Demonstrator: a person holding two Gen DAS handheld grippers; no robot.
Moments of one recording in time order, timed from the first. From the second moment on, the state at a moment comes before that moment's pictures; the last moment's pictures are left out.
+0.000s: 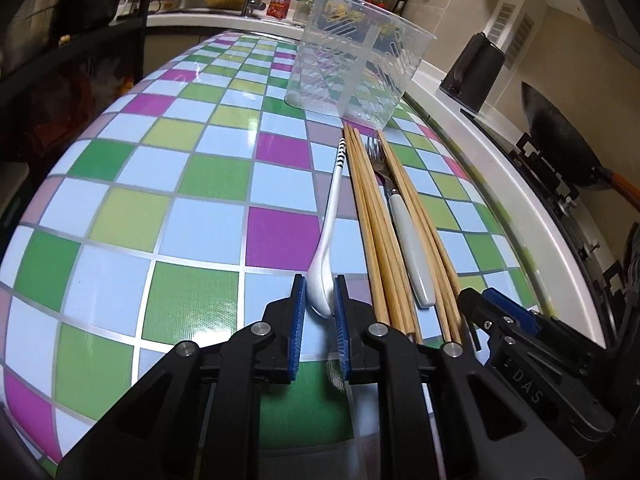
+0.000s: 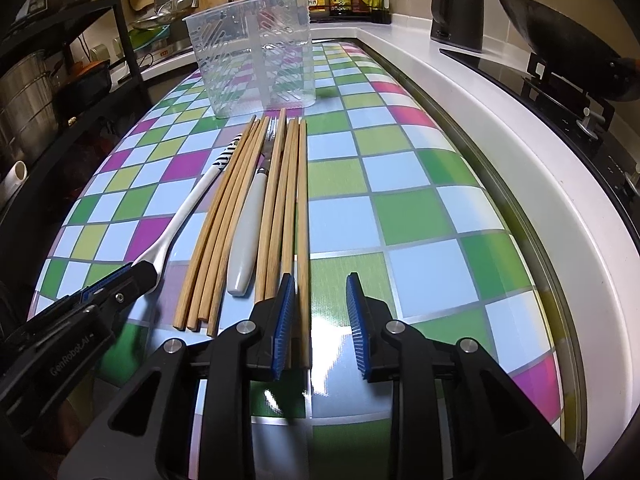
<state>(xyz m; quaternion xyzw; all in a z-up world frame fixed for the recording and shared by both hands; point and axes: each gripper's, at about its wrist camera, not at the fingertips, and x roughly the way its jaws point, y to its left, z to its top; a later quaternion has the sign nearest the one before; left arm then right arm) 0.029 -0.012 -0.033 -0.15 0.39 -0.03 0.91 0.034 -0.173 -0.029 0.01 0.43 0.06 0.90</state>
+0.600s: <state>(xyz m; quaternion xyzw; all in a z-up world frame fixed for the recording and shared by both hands) 0.002 0.015 -0.029 -0.09 0.37 0.00 0.93 0.026 -0.172 -0.036 0.00 0.41 0.03 0.91</state>
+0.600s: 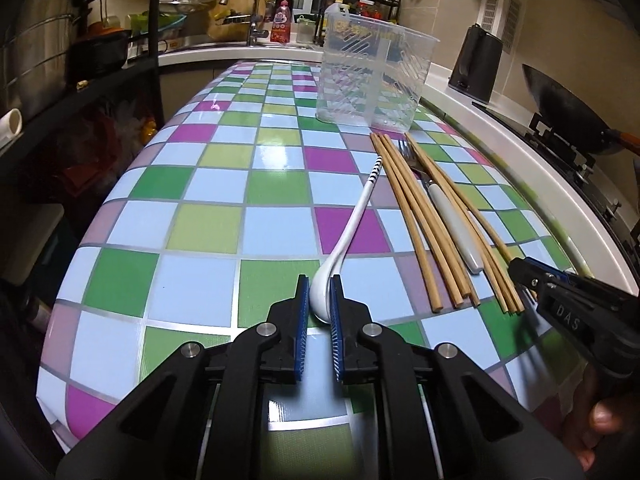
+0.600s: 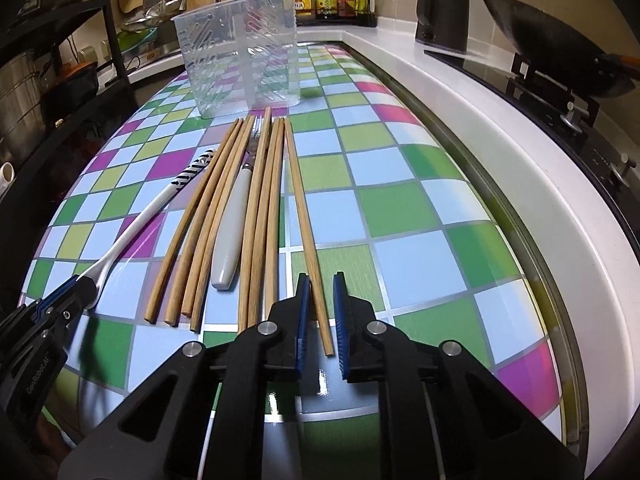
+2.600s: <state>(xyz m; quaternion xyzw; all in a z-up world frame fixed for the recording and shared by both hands) 0.031 0.063 0.103 0.00 0.18 -0.05 0.98 0.009 -0.179 0.130 -0.04 0.16 0.02 0.99</state>
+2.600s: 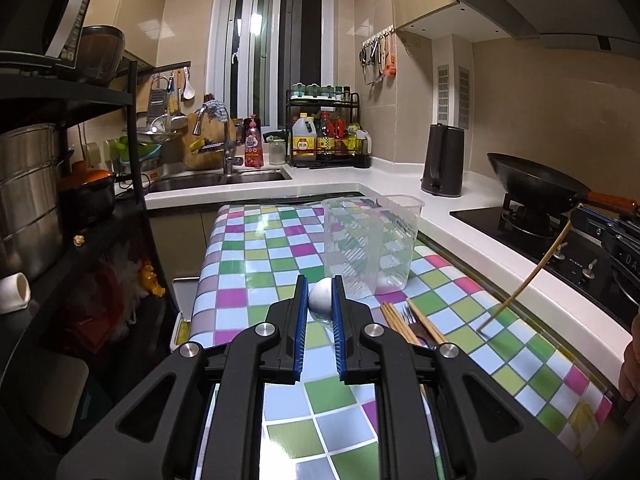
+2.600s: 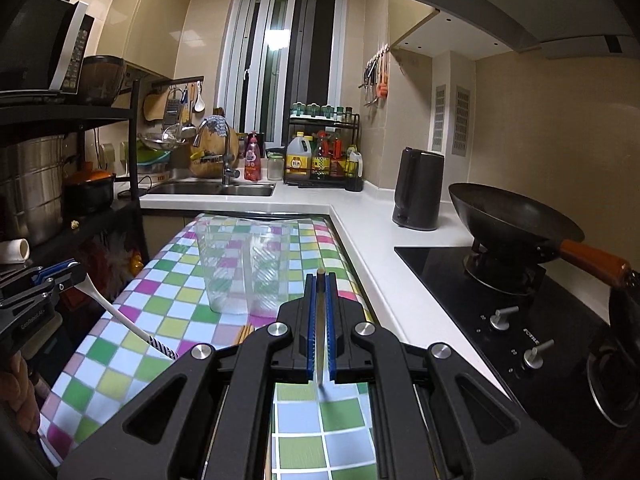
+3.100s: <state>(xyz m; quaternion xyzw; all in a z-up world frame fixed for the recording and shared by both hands) 0.068 0.053 0.134 0.00 0.27 -0.07 0.96 0.045 -0.170 0.165 0.00 0.23 0.06 0.97</state>
